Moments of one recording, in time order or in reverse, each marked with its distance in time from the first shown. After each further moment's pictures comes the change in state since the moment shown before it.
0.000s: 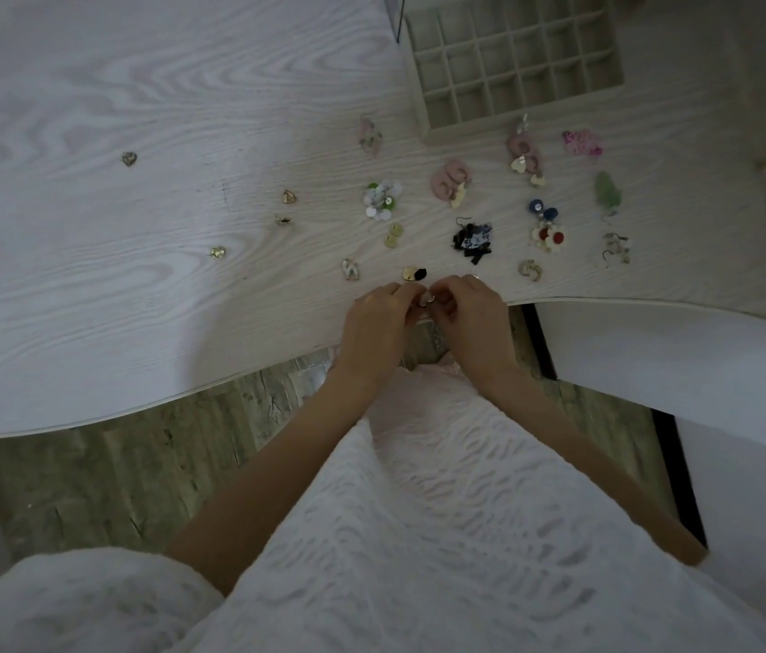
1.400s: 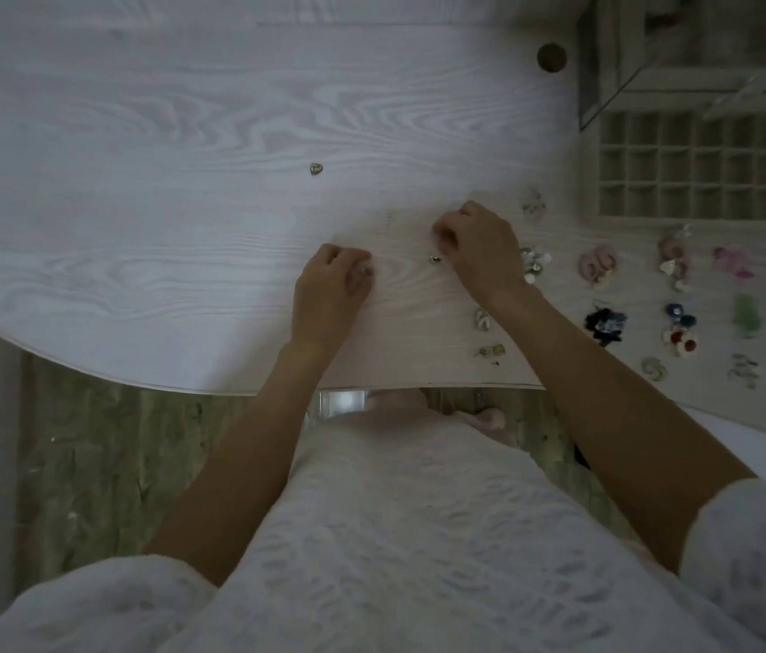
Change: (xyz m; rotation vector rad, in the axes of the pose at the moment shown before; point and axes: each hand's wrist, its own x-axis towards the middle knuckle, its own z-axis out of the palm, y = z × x) left_hand -0.004 -0.148 -0.123 -0.061 0.277 -0.359; right_hand 0.138 -0.135 0.056 -0.190 -0.154 -0.362
